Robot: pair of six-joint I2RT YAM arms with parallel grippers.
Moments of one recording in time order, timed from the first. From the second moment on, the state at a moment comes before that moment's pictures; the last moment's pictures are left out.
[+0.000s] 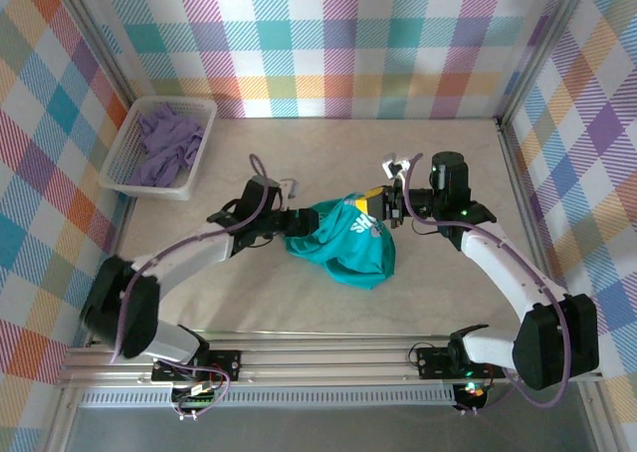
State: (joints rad) left arm -0.54 1.50 0.93 -0.18 0.28 -0.48; right arm 0.30 1.23 0.91 -0.10 -1.06 0.14
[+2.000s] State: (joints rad) left arm -0.48 1.29 0.77 -0.14 0.17 -0.53; right arm 0.70 1.21 0.76 -0.21 -0.35 0.10
